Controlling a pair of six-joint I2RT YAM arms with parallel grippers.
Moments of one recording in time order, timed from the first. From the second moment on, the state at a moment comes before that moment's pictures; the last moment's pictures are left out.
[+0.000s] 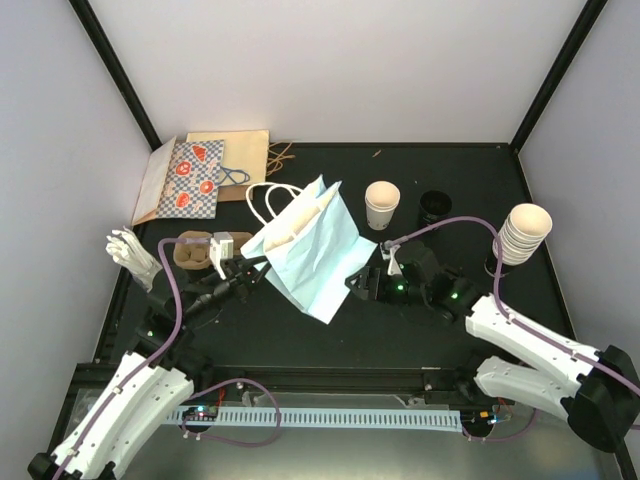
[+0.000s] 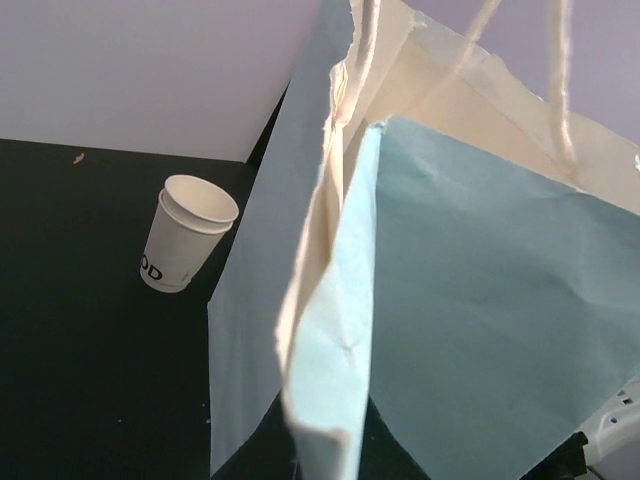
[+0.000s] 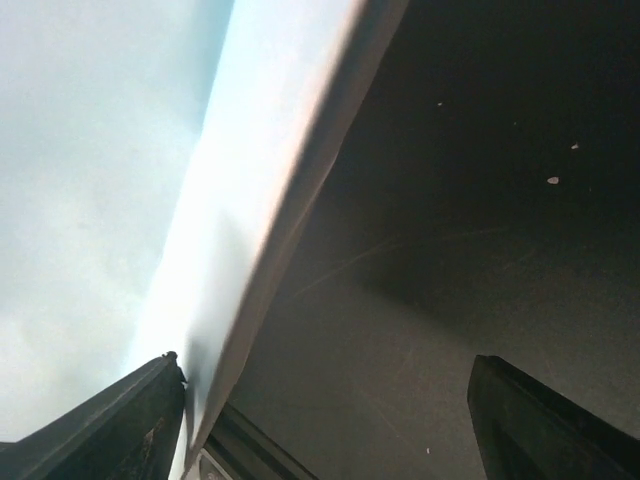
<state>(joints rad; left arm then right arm) -0.44 0.42 0.46 -0.04 0.51 -0.56 0.78 1.00 0.63 -0.32 -0.24 0.87</state>
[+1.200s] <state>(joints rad) -0.44 0.35 0.43 -0.06 0.40 -0.62 0.78 0.90 0.61 -0.21 -0.28 0.91</state>
